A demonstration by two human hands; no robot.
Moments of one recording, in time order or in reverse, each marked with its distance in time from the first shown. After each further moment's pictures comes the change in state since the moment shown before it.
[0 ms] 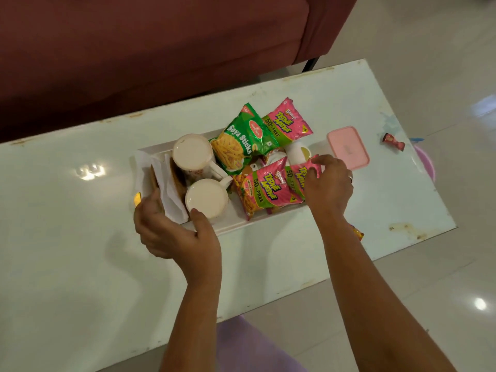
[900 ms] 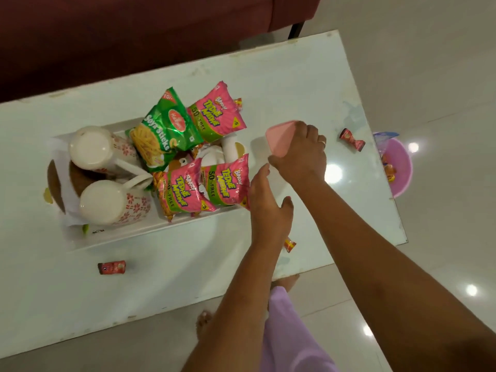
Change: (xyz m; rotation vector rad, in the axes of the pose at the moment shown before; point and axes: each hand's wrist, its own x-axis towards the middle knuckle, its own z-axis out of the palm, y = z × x) left_hand -0.155 0.106 0.202 -0.063 -0.745 -0.109; right_hand 0.148 0.087 -0.009 -0.249 -0.366 -0.192
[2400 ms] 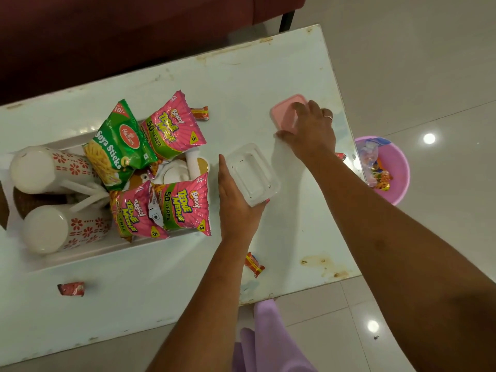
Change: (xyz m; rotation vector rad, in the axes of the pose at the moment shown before) left_hand 0.060 -0.026 0.055 0.260 0.166 0.054; right_hand 0.115 0.071 -0.020 -0.055 -0.069 -0.140
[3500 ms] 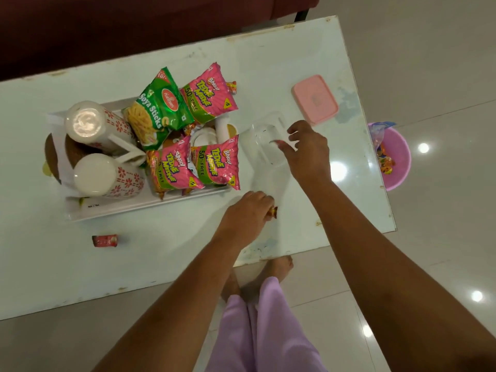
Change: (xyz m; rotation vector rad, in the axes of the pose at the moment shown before) left_hand -0.067 -0.050 -0.066 0.463 -0.524 0.539; right_hand -0.140 -0.054 0.005 0.381 0.094 0.018
